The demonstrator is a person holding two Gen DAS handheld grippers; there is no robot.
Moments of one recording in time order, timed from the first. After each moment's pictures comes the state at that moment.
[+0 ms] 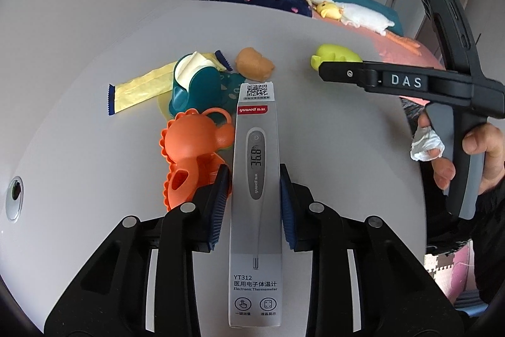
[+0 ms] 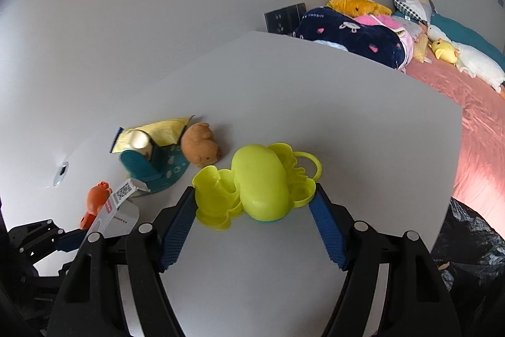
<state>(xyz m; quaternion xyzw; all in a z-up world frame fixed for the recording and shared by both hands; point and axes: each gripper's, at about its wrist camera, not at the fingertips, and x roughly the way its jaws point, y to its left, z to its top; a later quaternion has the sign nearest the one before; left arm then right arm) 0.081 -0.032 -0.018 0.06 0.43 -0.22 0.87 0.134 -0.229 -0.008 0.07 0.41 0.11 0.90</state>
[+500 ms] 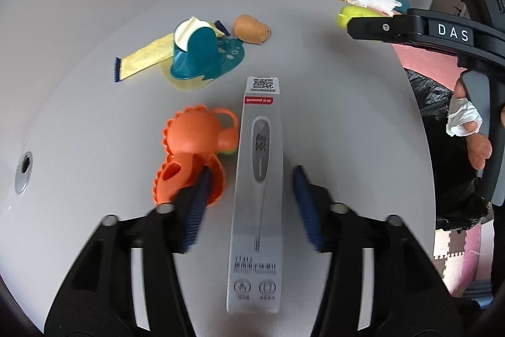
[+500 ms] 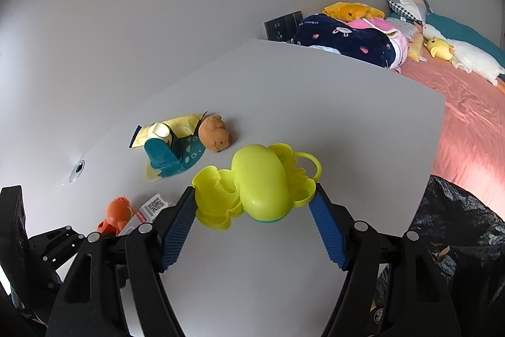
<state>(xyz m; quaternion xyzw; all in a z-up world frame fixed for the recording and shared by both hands) 0.057 -0.039 -0.033 0.09 0.45 -0.19 0.87 0.094 -0.240 0.006 0.08 0.40 0.12 0.91</state>
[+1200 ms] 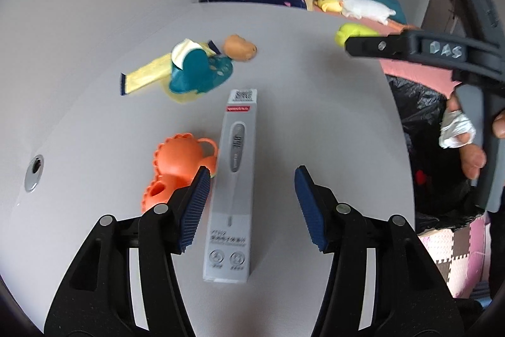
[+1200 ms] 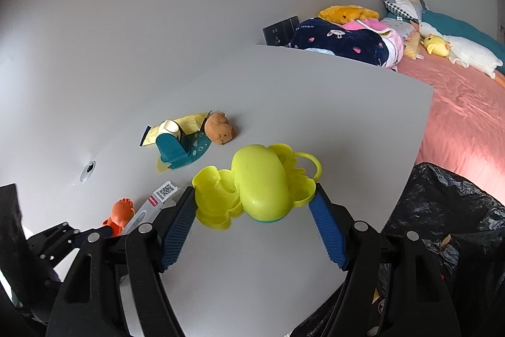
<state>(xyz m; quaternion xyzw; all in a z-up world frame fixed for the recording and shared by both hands) 0.030 -0.049 -0.021 0.10 0.43 -0.20 0.88 0.063 -0.253 0.011 0.10 0.38 0.12 0.91</state>
